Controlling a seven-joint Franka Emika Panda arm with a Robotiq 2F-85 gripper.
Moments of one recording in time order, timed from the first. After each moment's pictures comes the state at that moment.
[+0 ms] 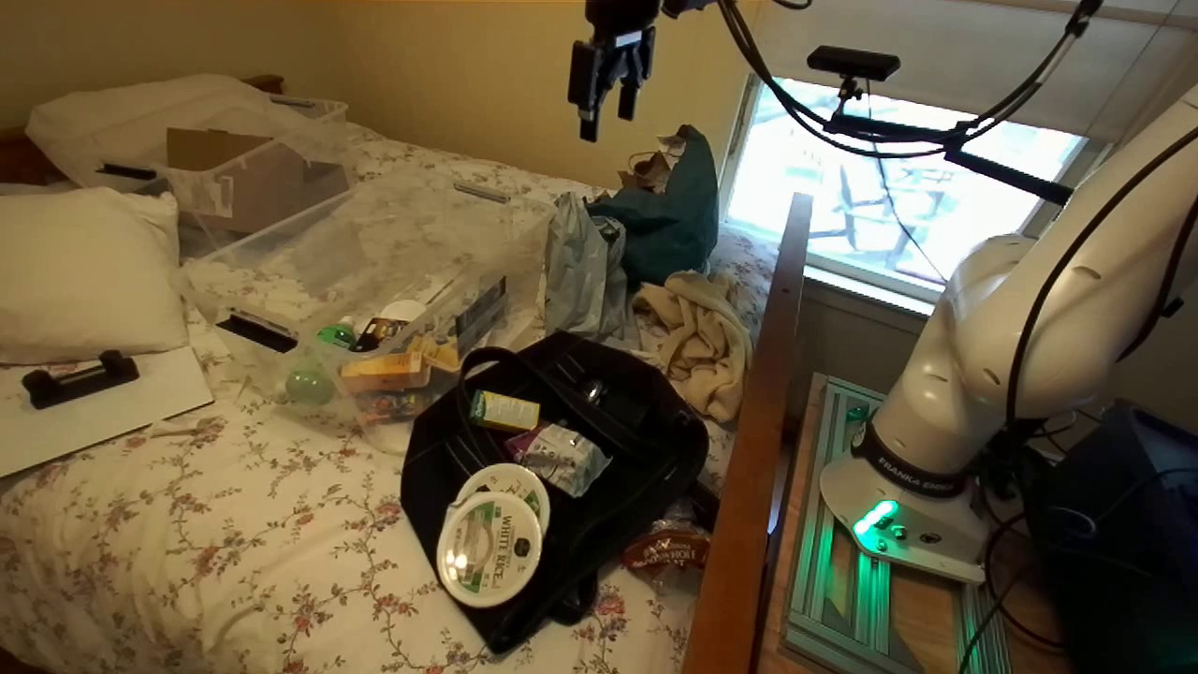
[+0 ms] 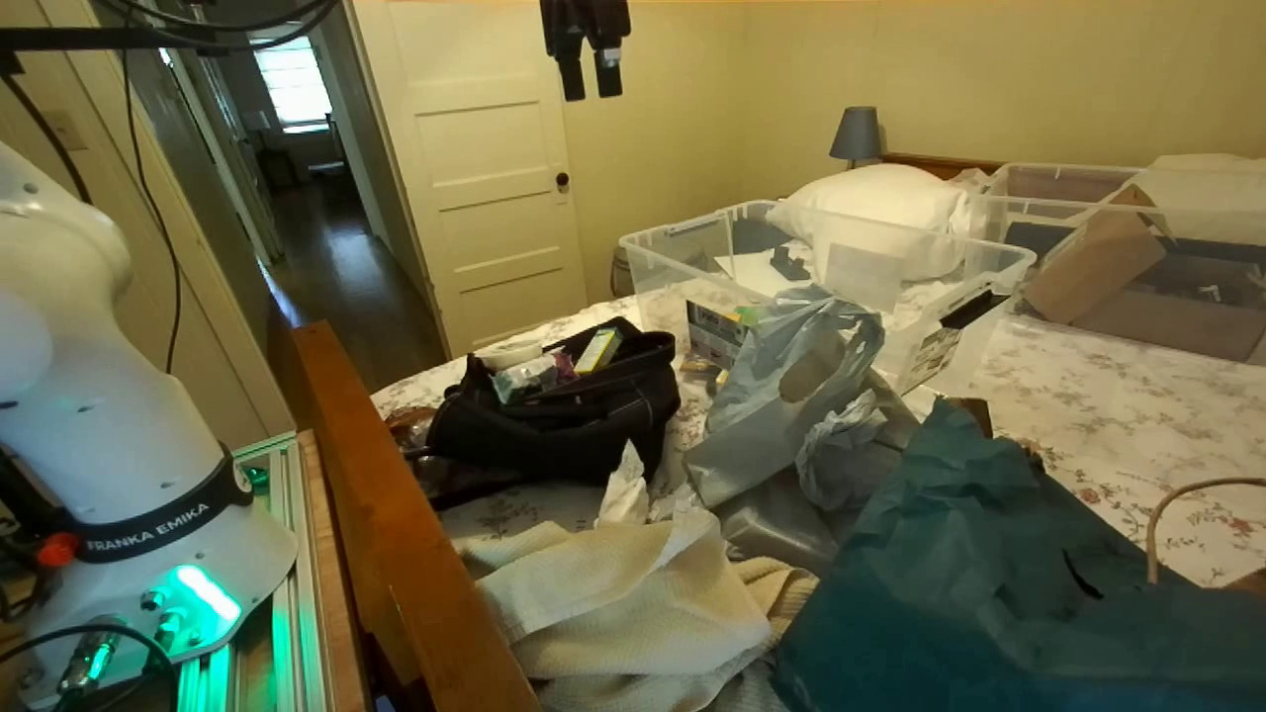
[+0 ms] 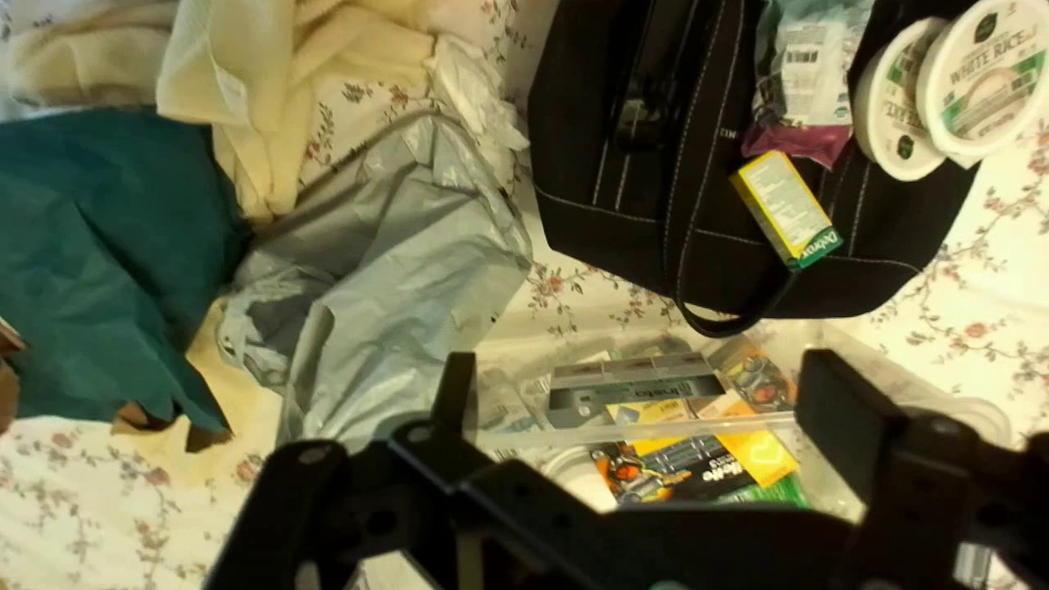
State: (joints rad) arm -0.04 -0.27 0.01 -2.01 -0.09 1.78 0.10
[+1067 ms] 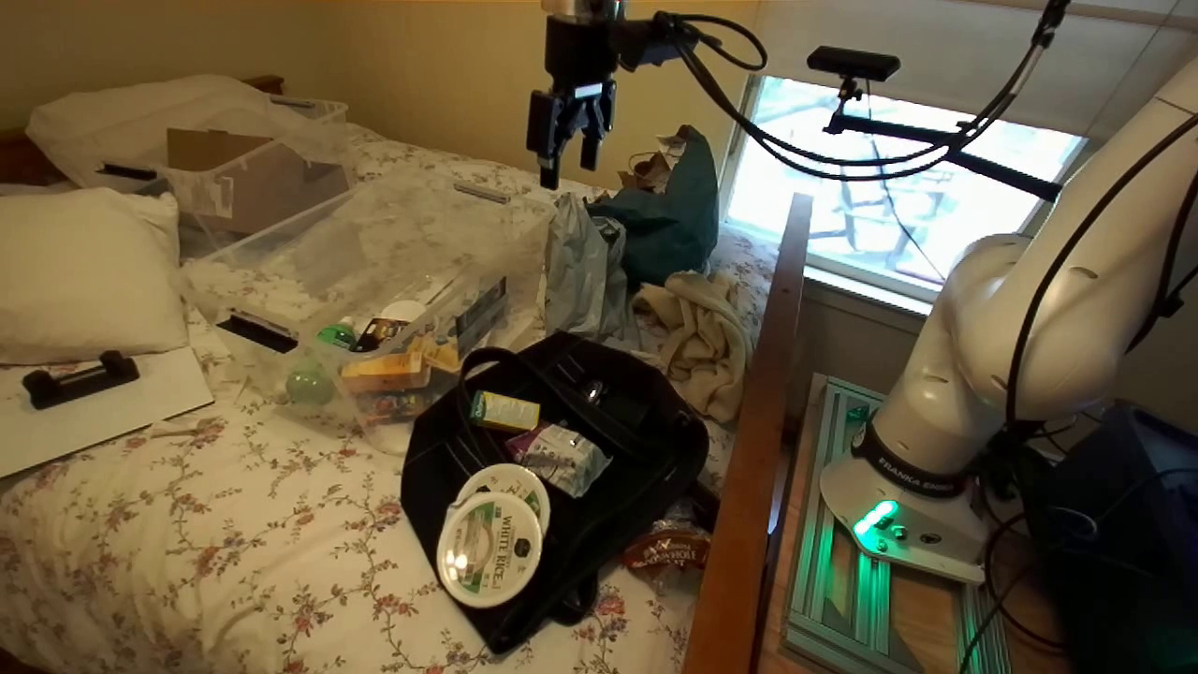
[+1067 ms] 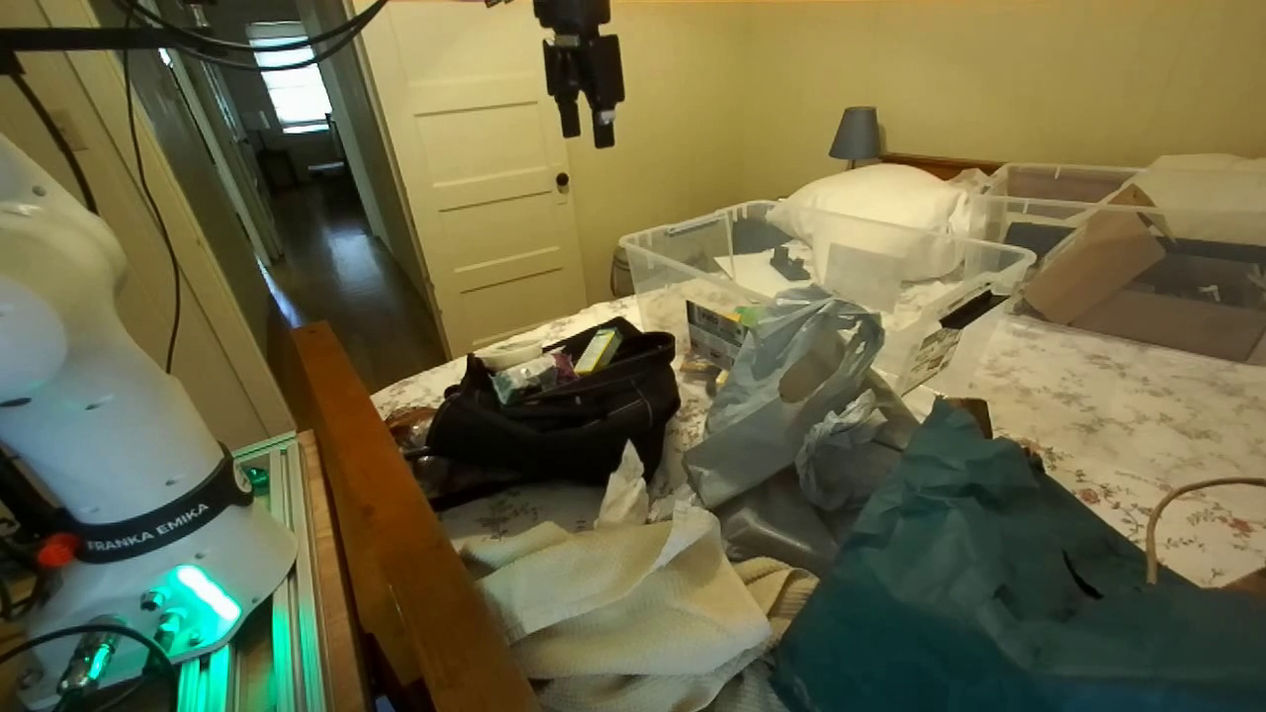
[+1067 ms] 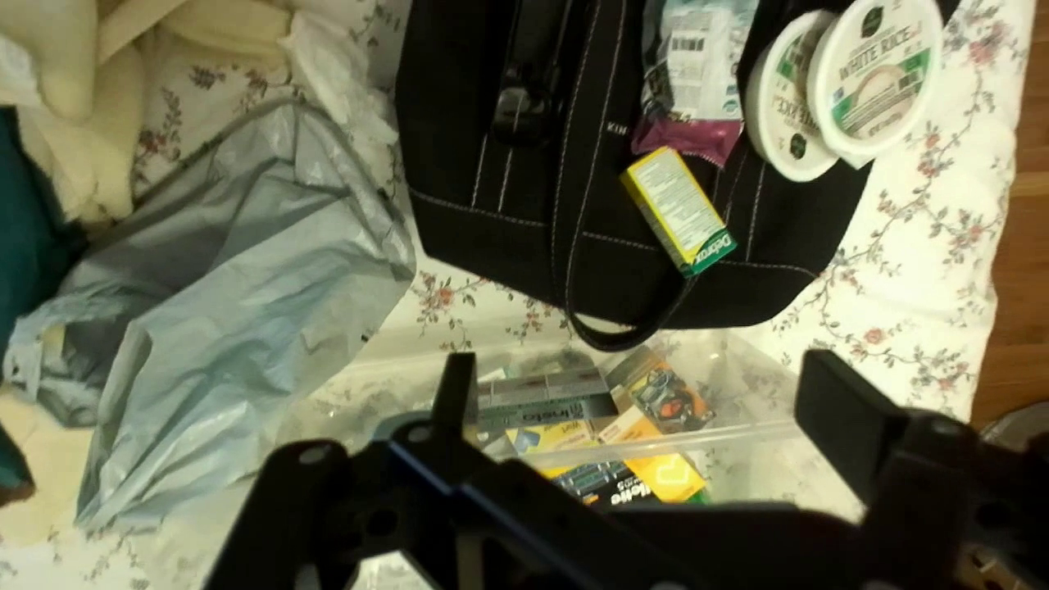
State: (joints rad) arm 0.02 -0.20 0.02 -2.06 0.02 1.88 0.12
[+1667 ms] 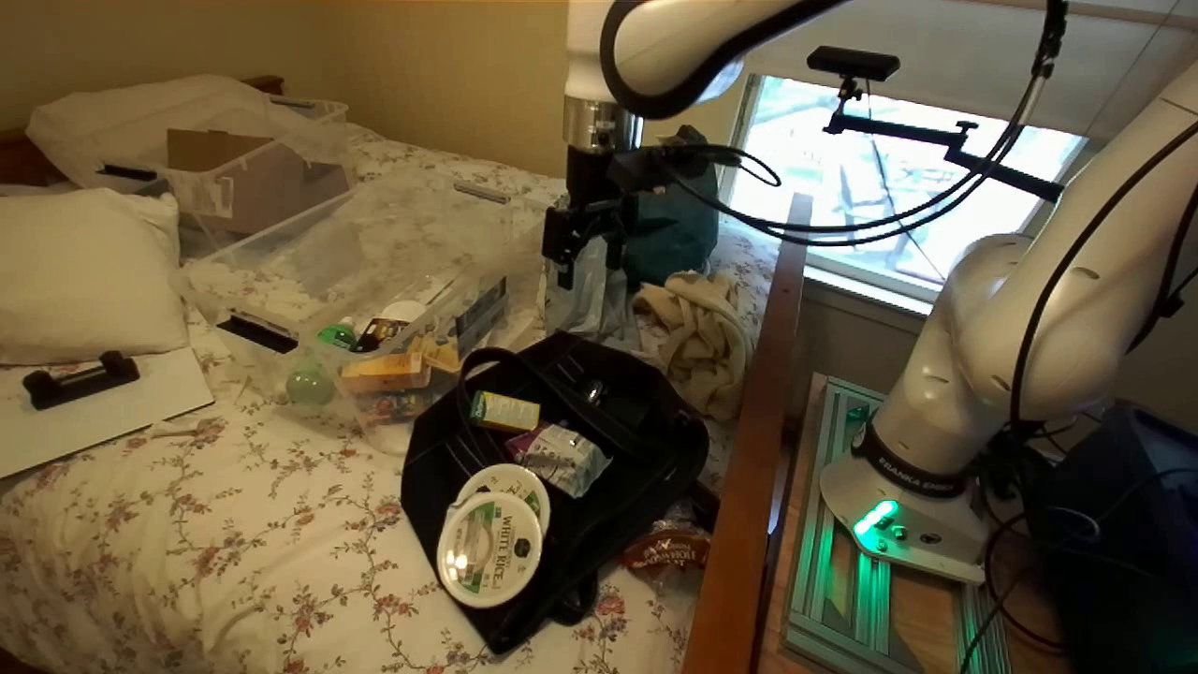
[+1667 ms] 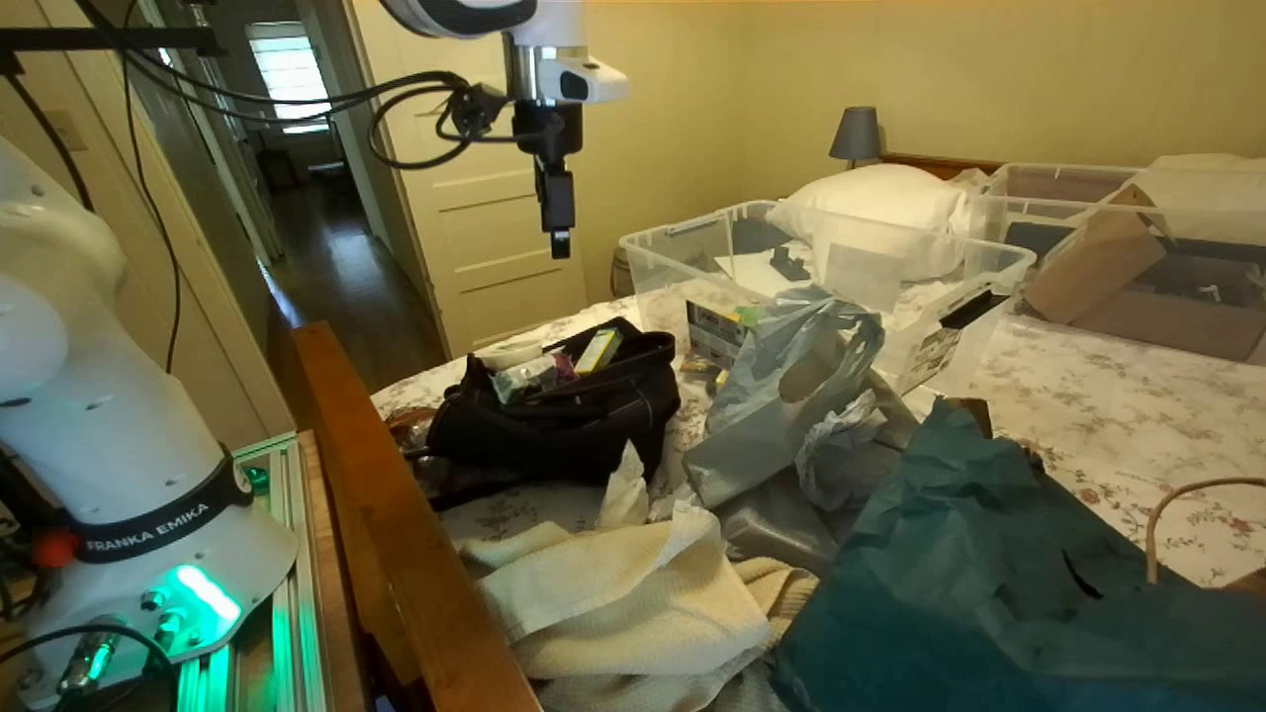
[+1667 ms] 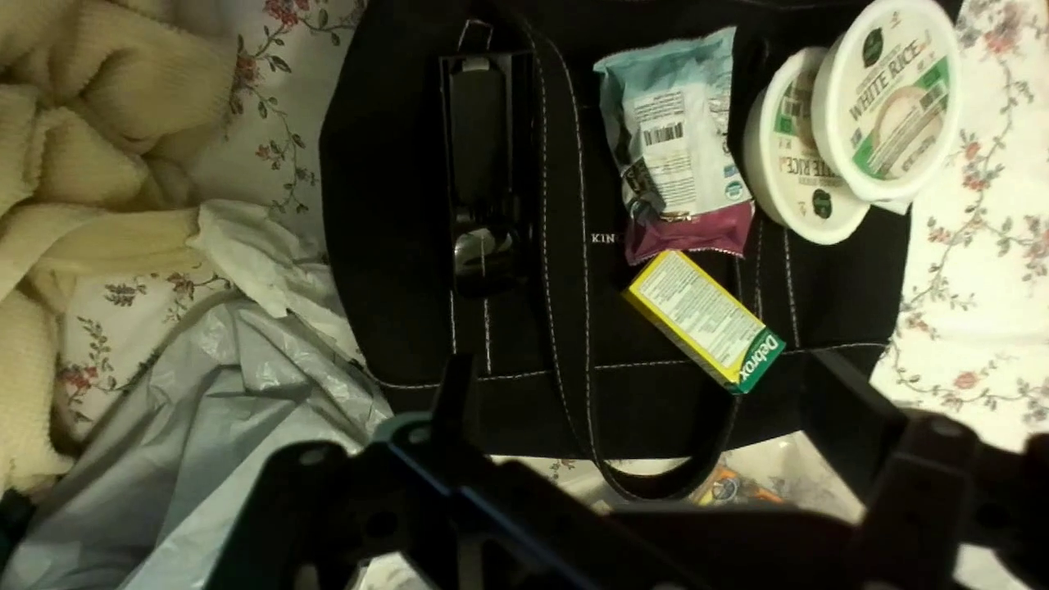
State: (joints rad) arm 0.02 -0.21 0.04 -2.37 0.11 2.12 0.32
